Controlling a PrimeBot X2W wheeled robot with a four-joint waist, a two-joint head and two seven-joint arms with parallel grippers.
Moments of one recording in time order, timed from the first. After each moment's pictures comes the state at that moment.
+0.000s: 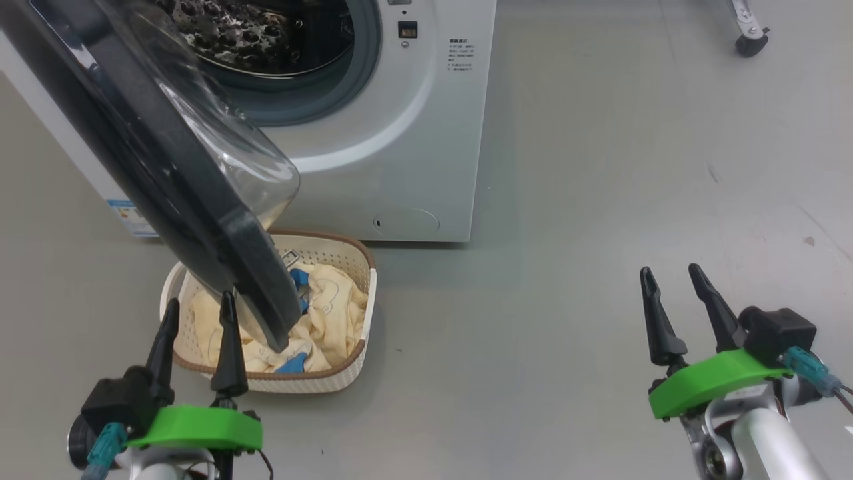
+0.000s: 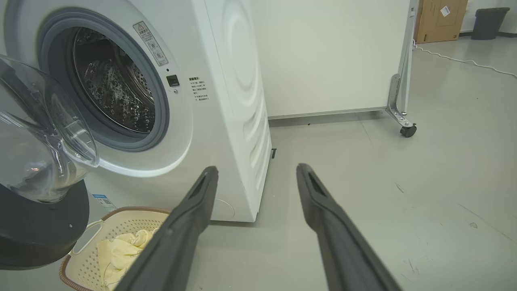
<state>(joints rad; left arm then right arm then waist) -0.11 0.03 -0.03 0.21 -0.24 -0.07 -0.26 -0.11 -0.09 0.10 0.27 0.28 0.13 -0.25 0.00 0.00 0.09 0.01</state>
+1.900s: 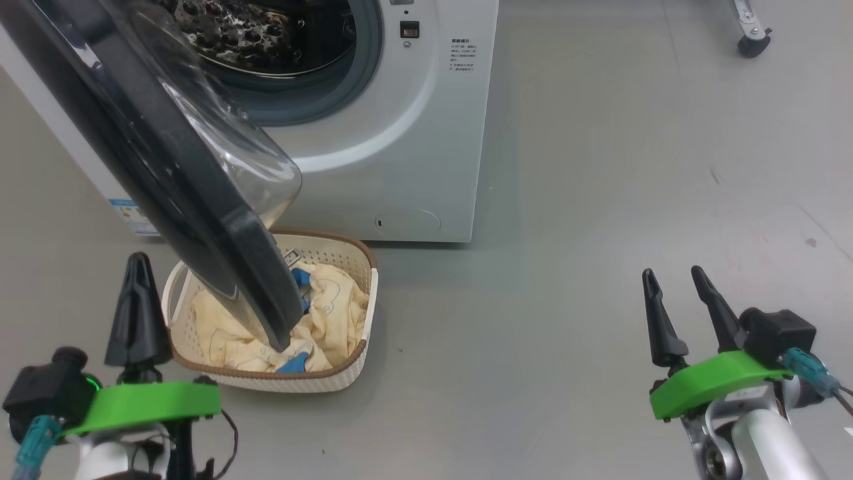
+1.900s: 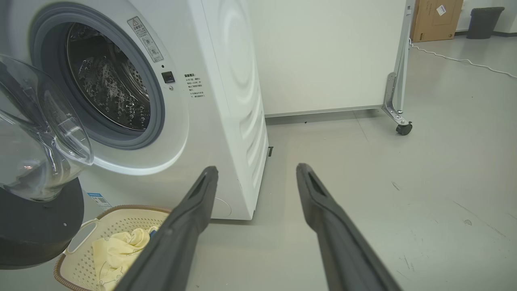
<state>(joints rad) -0.13 0.03 0.07 0.08 -0.25 -0.09 -0.26 -0.11 -0.08 0.09 0.29 0.26 0.13 -0.25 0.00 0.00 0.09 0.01</state>
